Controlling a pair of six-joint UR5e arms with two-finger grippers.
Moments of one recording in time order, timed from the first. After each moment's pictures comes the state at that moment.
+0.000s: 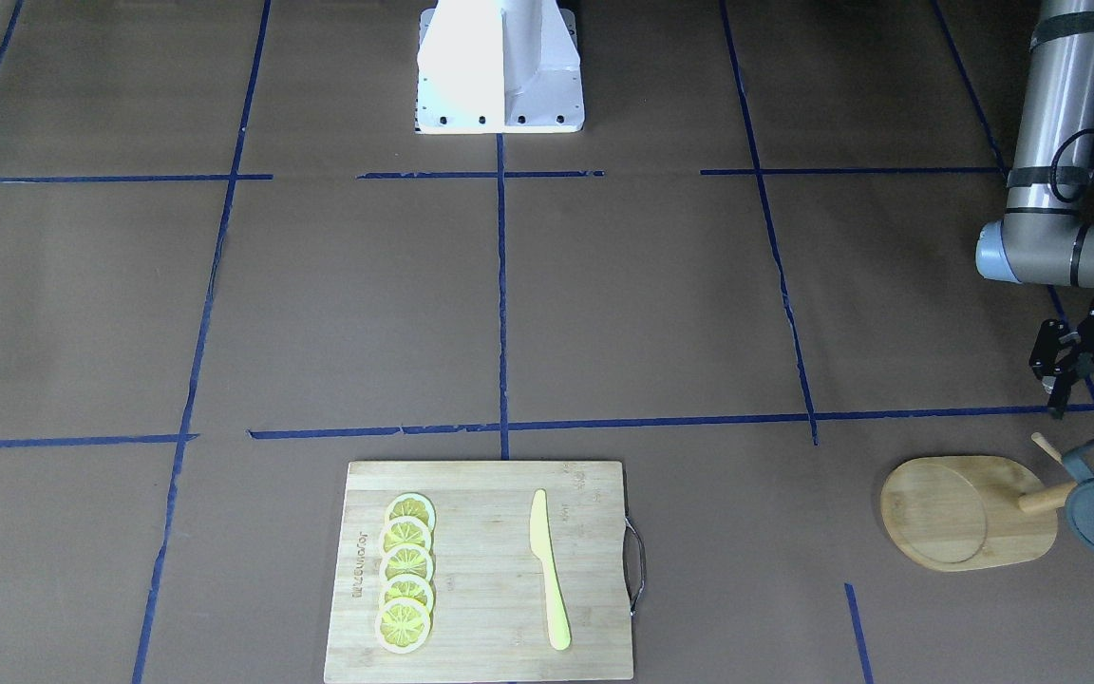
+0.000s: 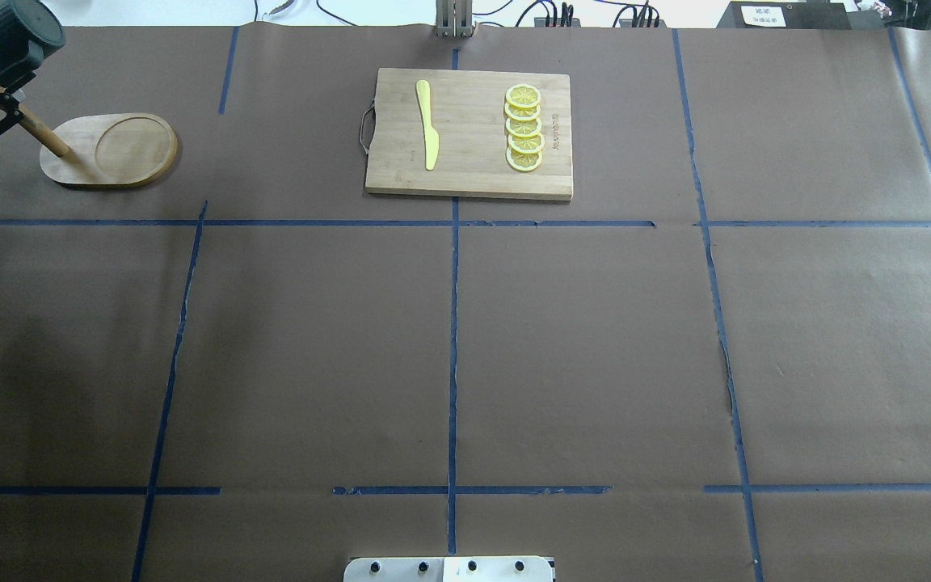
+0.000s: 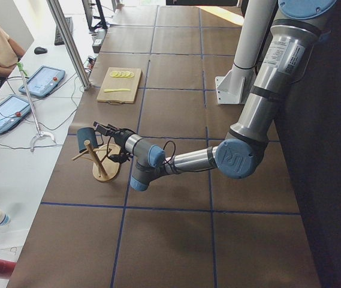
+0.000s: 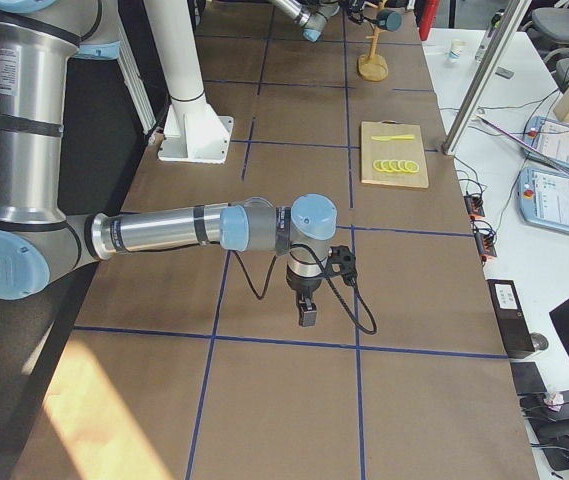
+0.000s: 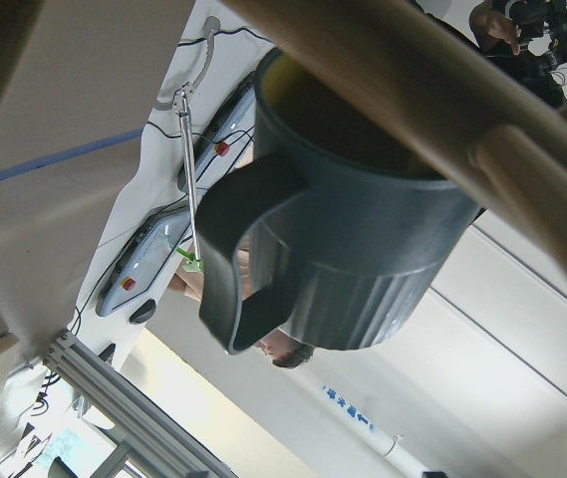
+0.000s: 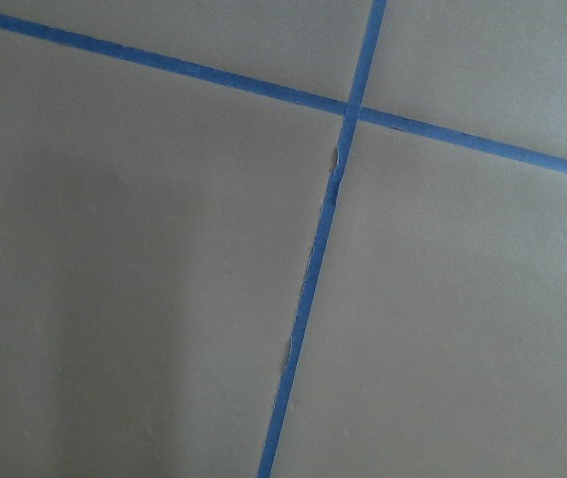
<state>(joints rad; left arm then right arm) -1.08 -1.90 -0.92 -3.82 -1.55 -2.93 1.49 -1.71 1.87 -1.71 2.25 -0.15</state>
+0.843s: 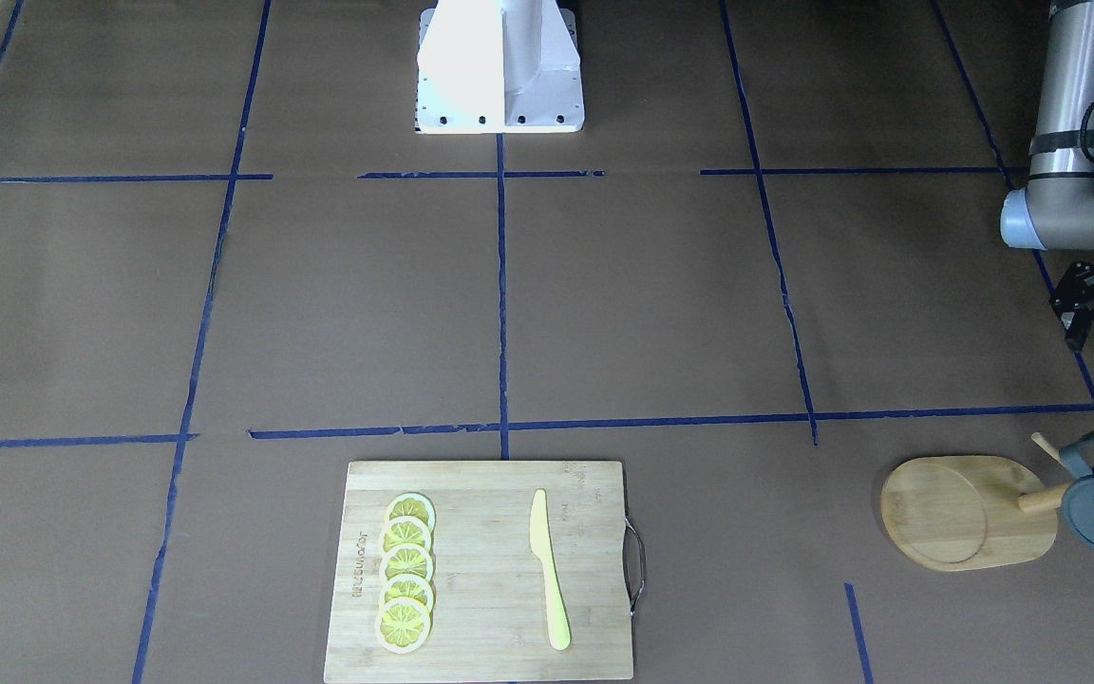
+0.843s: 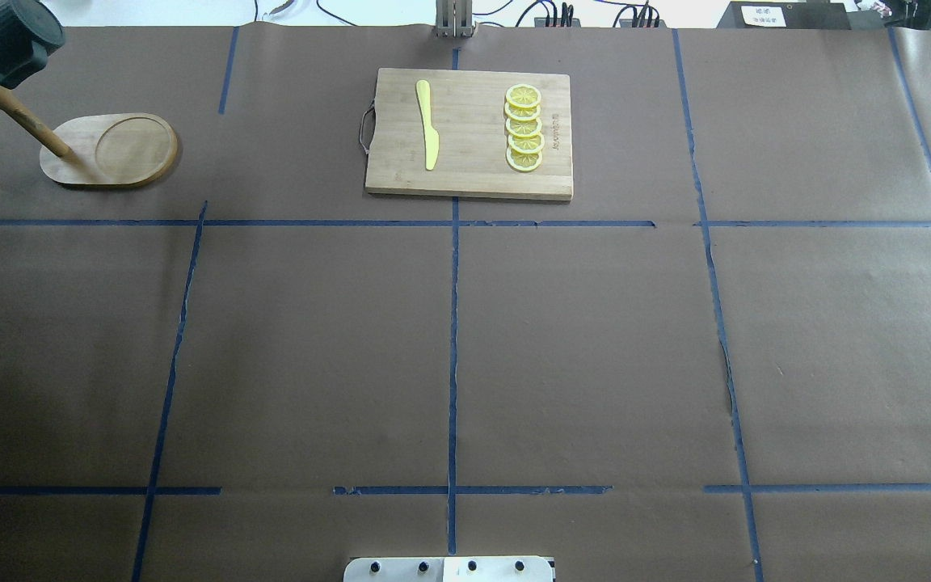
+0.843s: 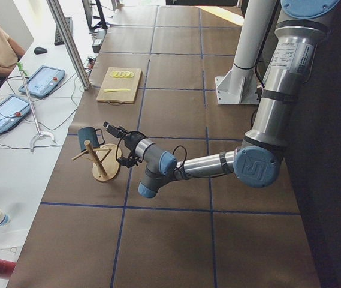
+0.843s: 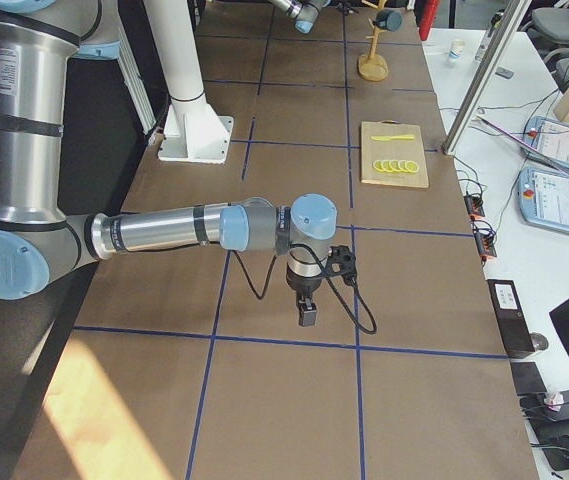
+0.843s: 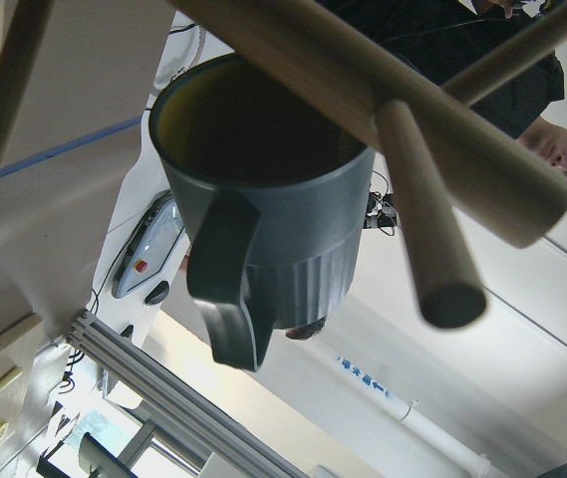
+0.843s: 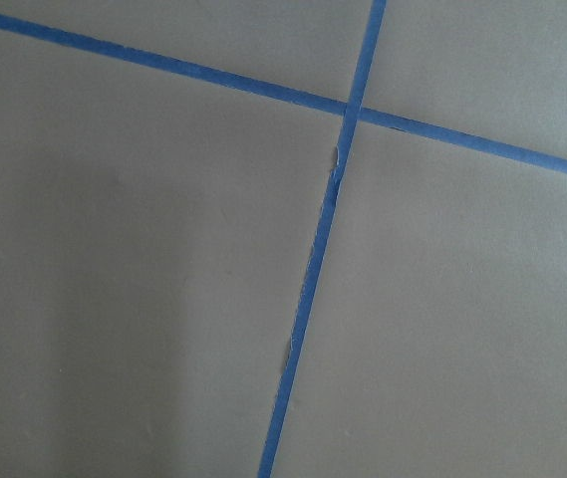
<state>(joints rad) -1.11 -1.73 -1.10 -3.88 -1.63 -2.81 1.49 -1.71 1.87 -1.71 2.25 -0.15</state>
